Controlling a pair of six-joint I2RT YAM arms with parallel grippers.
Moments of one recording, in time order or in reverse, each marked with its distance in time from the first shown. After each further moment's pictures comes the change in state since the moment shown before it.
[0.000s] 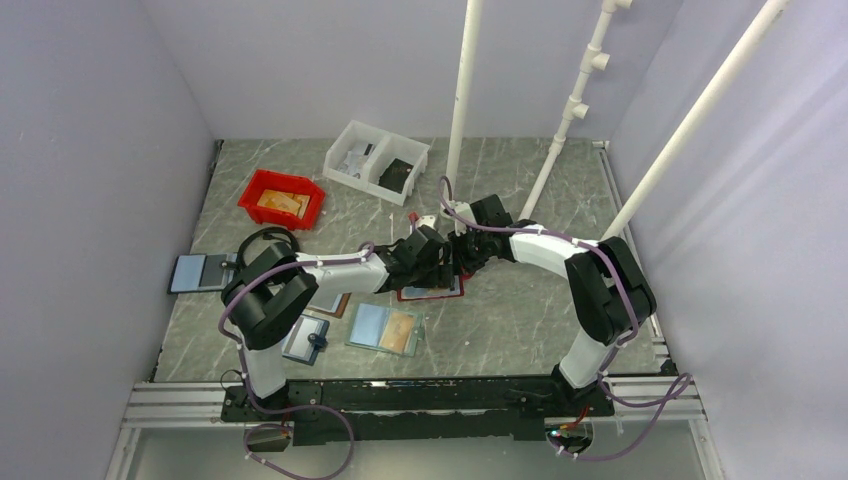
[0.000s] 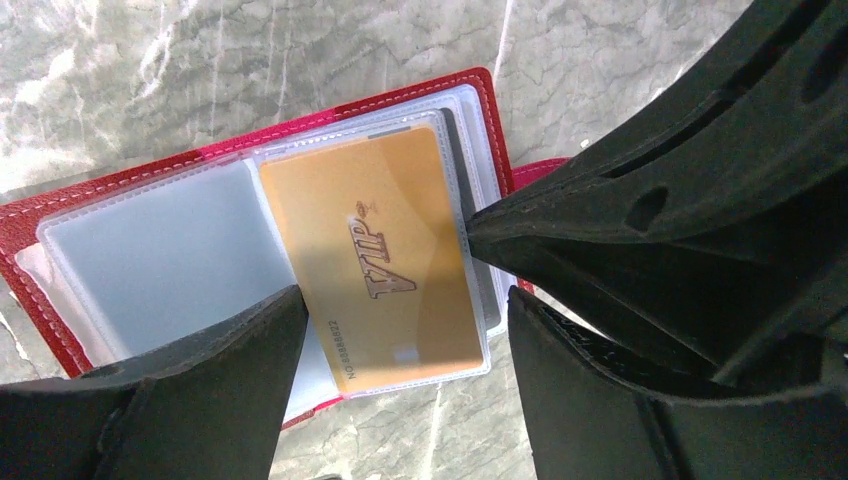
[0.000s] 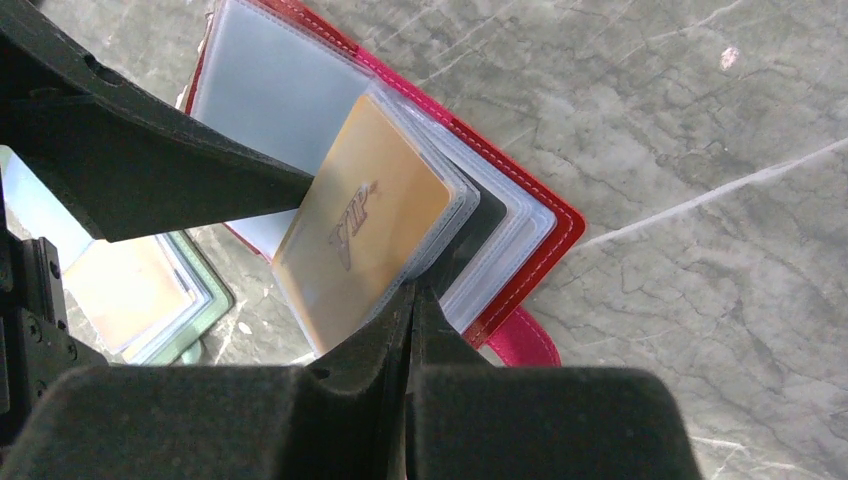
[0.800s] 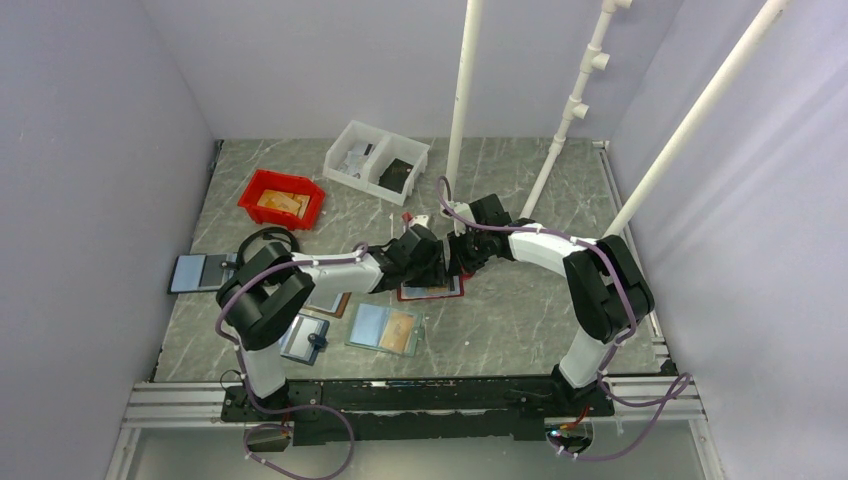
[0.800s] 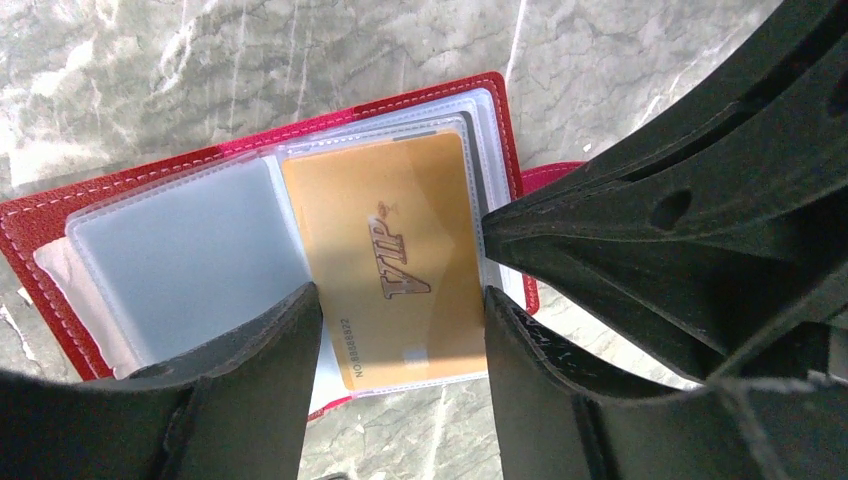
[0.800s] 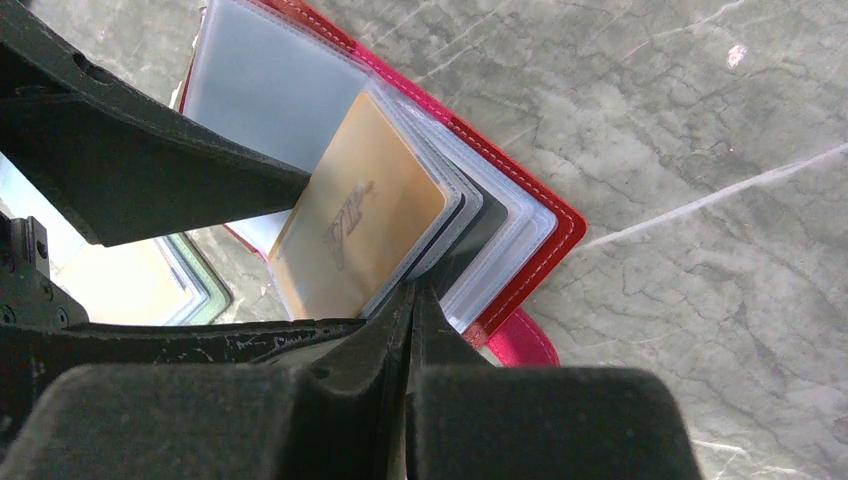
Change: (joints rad) left arm 0.026 -0.013 -0.036 0.035 0.031 -0.021; right arm 0.000 0.015 0.013 -0.018 -0.005 -0.008
